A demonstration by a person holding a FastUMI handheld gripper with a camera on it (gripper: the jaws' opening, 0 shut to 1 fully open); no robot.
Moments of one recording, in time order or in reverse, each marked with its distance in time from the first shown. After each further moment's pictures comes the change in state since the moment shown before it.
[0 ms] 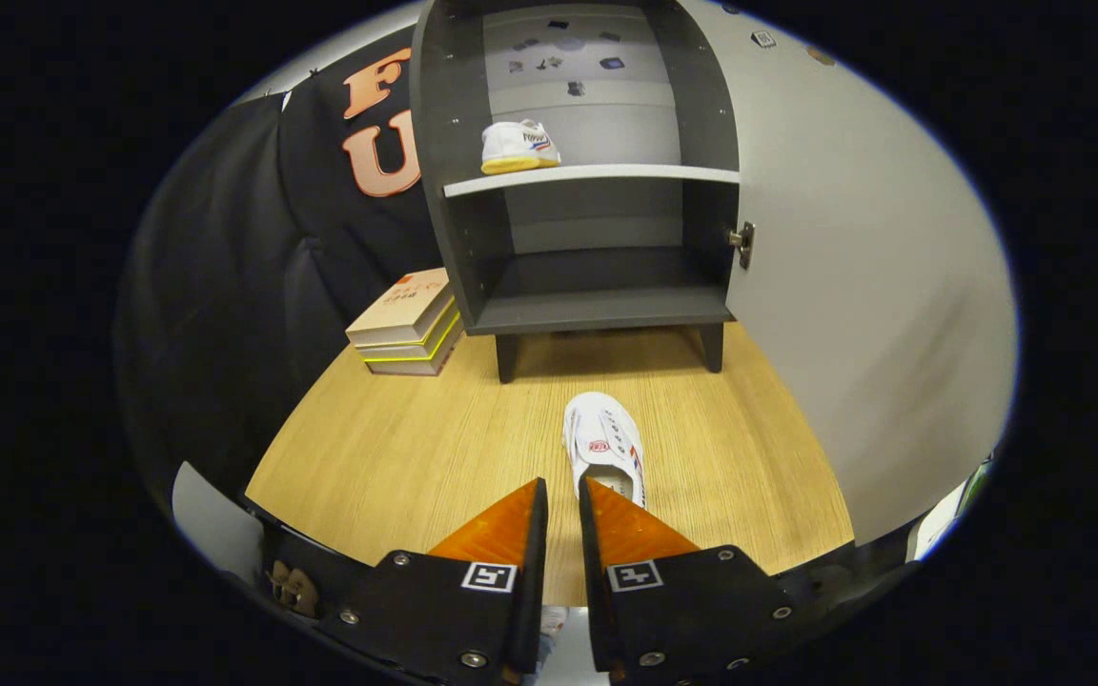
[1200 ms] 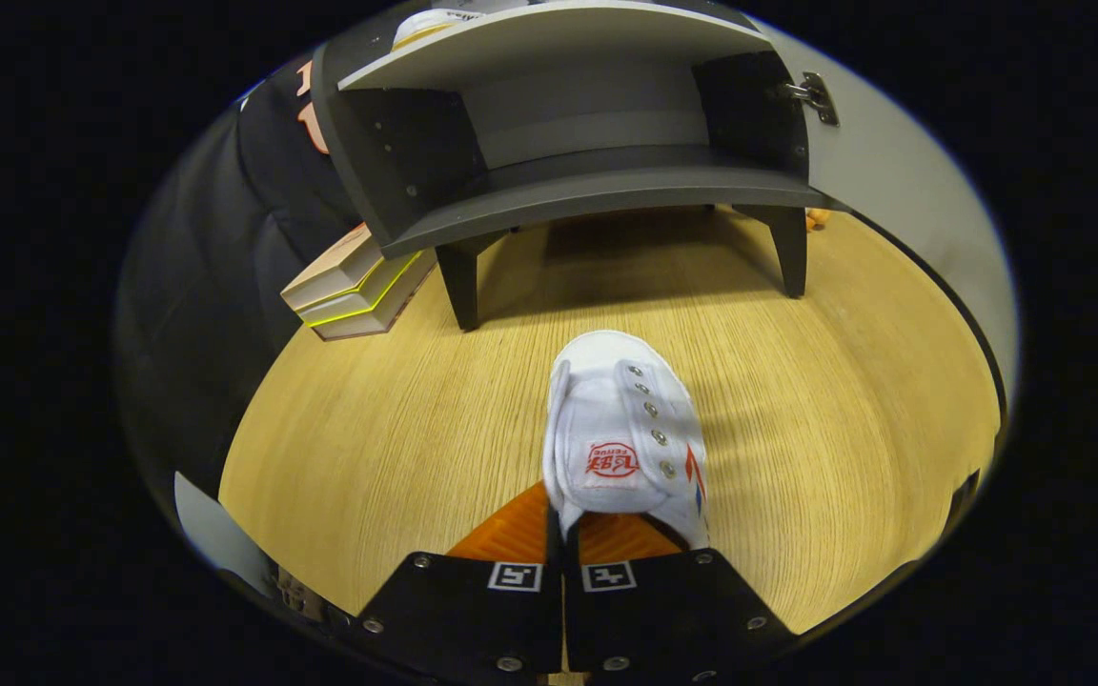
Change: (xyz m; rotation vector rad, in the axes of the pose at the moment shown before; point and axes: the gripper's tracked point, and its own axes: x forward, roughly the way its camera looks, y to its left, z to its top) arm 0.147 -0.010 -0.036 0.069 0.105 0.065
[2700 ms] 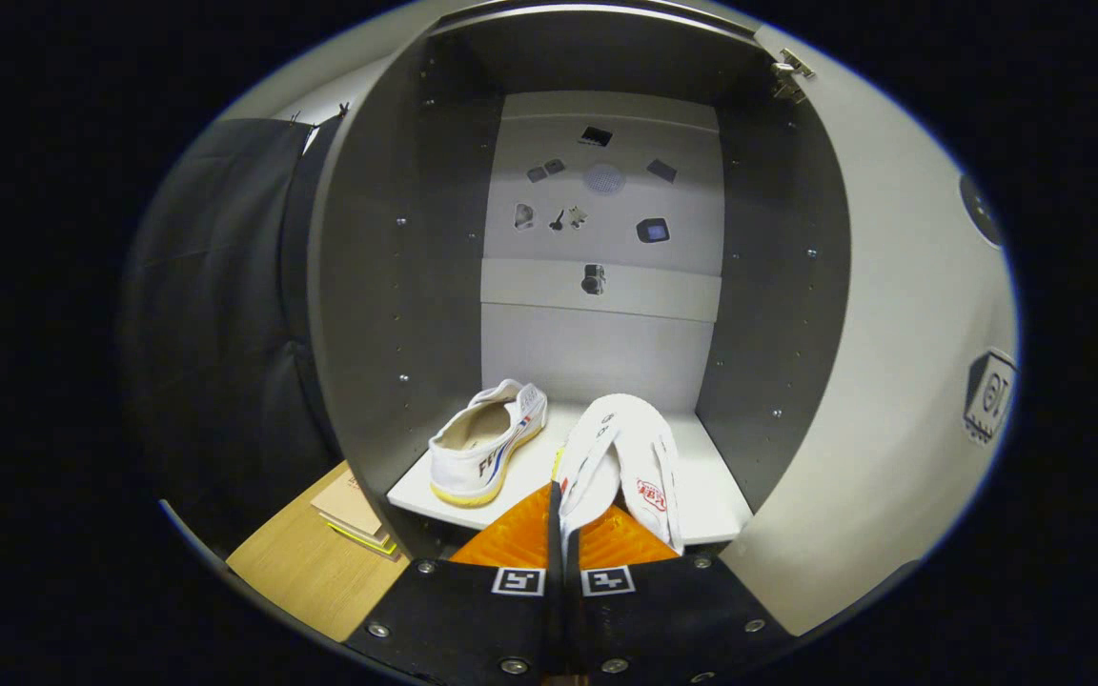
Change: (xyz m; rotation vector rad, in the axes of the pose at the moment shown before) arm -0.167 0.019 0.392 -0.264 -0.518 -0.099
